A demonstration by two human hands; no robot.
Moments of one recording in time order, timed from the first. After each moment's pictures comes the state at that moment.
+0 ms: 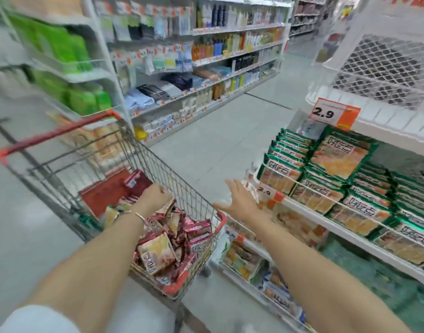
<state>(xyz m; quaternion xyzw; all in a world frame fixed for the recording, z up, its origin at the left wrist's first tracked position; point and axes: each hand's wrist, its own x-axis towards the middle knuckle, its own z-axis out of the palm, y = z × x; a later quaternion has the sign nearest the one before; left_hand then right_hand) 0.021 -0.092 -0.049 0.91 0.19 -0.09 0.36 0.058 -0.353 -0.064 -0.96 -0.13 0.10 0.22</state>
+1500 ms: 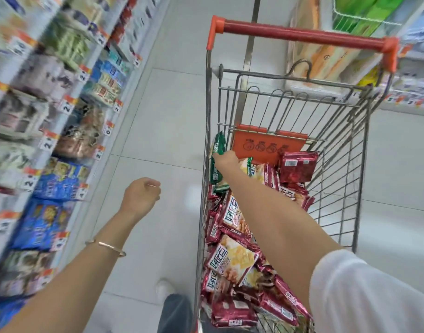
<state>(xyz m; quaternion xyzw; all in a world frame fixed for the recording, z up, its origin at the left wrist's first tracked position) -0.128 0.112 -0.200 0.50 0.72 0.10 0.47 0.114 0.159 -0.274 -0.82 -0.24 0.47 0.23</state>
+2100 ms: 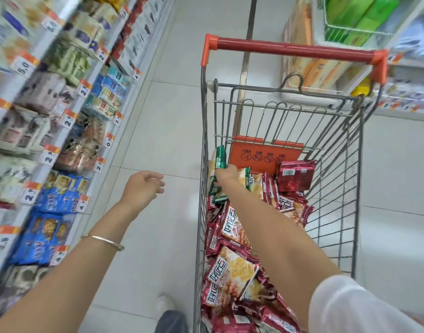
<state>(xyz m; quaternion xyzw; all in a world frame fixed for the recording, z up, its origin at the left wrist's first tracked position) -0.101 0.143 -0.170 0.48 0.70 0.16 0.51 0.114 0.149 -0.283 -0.77 -0.12 0.55 0.32</state>
